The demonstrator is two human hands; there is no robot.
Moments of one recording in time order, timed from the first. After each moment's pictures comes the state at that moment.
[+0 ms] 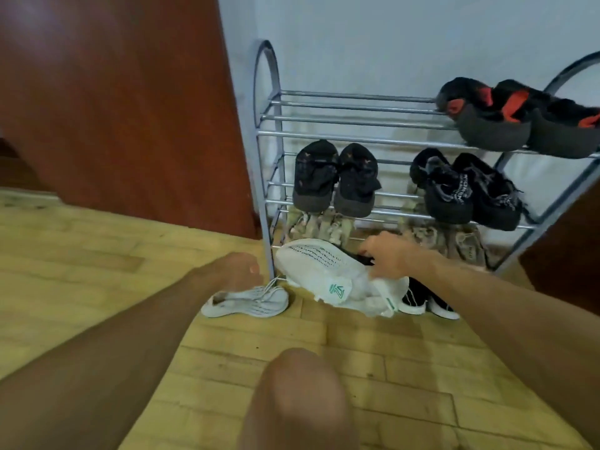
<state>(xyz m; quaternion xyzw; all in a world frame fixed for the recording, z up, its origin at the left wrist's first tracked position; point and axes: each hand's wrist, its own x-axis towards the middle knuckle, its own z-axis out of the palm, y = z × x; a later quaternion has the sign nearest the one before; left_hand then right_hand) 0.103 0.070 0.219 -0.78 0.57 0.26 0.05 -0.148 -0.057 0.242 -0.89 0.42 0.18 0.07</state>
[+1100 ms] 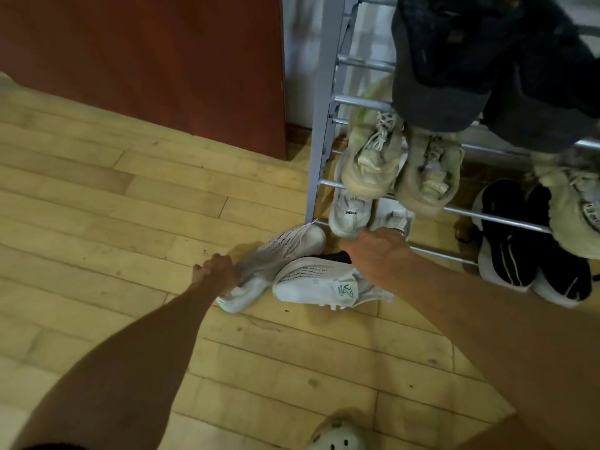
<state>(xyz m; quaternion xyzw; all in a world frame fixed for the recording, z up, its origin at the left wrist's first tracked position) 0.230 0.066 -0.057 -0.88 0.32 0.32 0.13 0.014 -0.059 0.071 -0.87 0.33 0.37 0.04</state>
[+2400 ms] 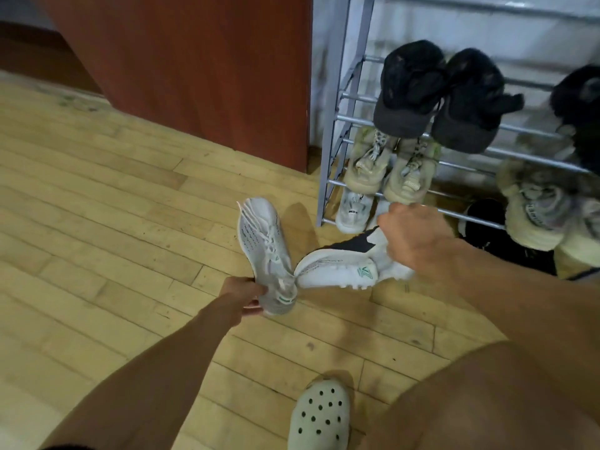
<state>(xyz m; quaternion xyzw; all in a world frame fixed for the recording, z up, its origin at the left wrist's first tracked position) 0.131 0.169 0.023 -0.79 -0.03 0.48 -0.38 -0.064 -0.003 0.174 -0.91 0.33 0.21 -0.10</state>
